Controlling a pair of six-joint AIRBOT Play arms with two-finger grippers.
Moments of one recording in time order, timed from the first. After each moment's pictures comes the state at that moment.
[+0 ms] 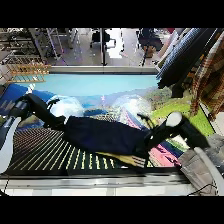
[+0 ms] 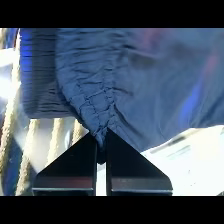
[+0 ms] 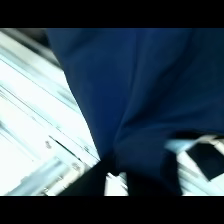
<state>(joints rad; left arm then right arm) 0.07 -1.75 1.53 -2.04 1.55 1.80 0.20 -1.20 0.94 -0.94 1.48 1.36</state>
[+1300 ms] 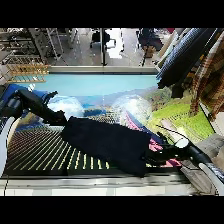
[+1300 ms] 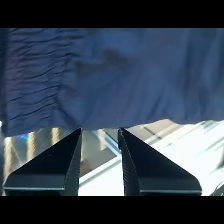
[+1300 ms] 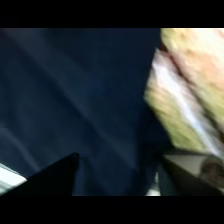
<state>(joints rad) 0.05 -1.64 1.53 -2.16 1.53 1.84 -0.10 -1.20 0.53 -0.85 1.09 1.30</state>
